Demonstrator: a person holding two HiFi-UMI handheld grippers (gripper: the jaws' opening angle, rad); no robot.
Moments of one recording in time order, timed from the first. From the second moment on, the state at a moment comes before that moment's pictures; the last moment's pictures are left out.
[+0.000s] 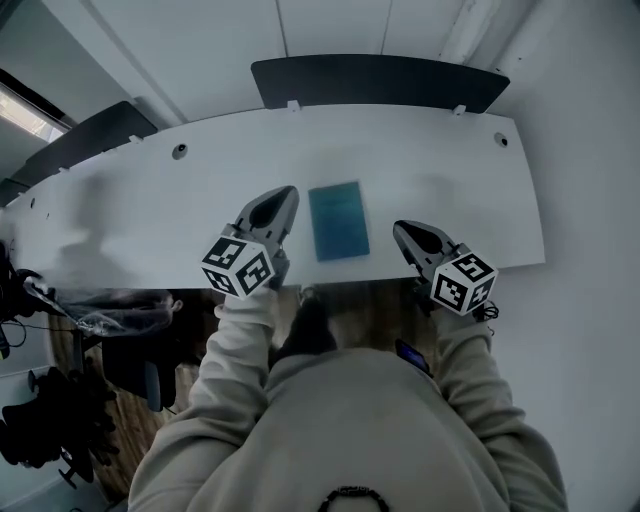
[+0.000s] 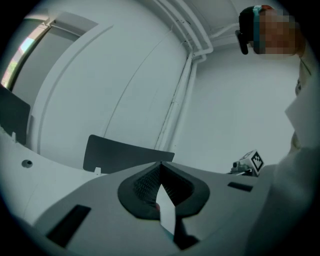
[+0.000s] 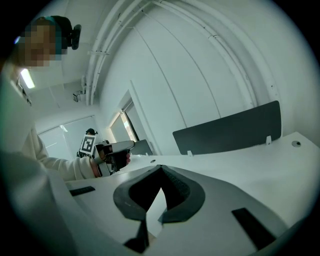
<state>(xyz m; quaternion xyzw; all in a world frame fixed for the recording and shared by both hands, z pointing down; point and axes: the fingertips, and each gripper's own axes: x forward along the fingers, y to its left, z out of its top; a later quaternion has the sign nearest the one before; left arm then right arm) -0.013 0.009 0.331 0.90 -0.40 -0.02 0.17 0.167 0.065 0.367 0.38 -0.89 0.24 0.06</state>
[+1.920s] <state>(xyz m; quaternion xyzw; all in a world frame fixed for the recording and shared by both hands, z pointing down) -0.010 -0.127 0.382 0.91 -0.35 0.06 0.20 0.096 -0.136 0.374 0.34 -0.89 0.28 0.11</state>
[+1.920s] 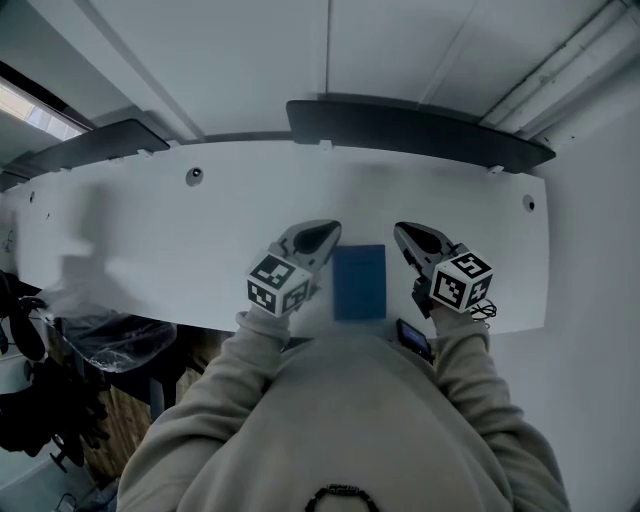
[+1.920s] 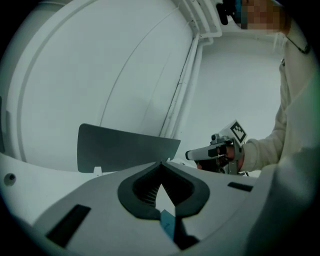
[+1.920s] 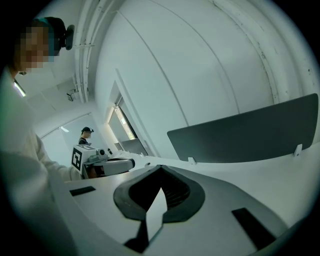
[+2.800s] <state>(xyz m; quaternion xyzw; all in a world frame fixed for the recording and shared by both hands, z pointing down) 0.015 -0.096 0.479 0.89 -0.31 0.13 0.30 0.135 -0.124 0.471 0.36 -0.85 0.35 0.16</state>
